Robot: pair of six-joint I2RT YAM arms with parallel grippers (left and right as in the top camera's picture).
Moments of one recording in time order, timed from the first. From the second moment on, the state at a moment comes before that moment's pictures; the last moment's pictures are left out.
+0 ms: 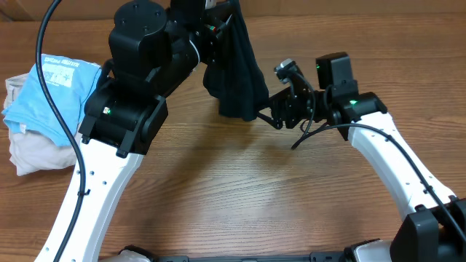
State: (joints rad) left arm -0.40 1.44 1.71 -0.42 0.24 -0.15; right arm 0.27 1.58 1.20 -0.52 -0.74 -0.11
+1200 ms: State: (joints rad) left arm -0.39 1.51 1.71 -0.53 -0.10 0.05; right arm 0.20 1.39 1.53 -0.74 -0.10 -0.04
